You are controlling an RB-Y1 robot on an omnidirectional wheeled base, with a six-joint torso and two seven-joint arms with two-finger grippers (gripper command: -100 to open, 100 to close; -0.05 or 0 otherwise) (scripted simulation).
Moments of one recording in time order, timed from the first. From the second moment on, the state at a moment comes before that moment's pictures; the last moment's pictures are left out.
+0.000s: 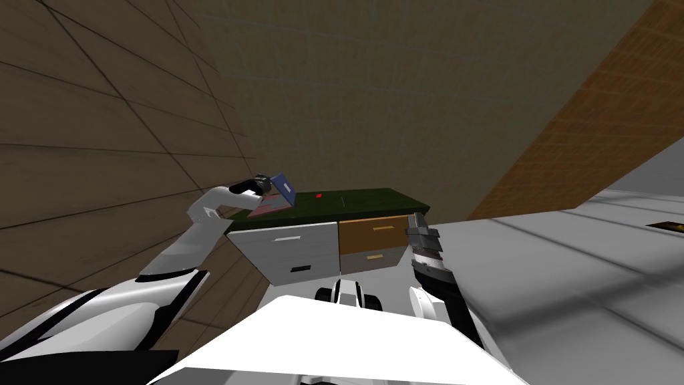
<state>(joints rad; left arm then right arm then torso) -0.27 0.95 0.35 -1.73 0.19 0.73 0.39 0.50 0.04 -0.02 -2.21 0.10 -0.48 -0.08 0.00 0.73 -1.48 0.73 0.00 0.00</state>
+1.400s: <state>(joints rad) -0.32 0.73 0.48 -1.52 0.24 0.48 0.50 0.50 0.04 -0.02 -2.21 0.10 -0.48 -0.08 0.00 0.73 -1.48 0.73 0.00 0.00</state>
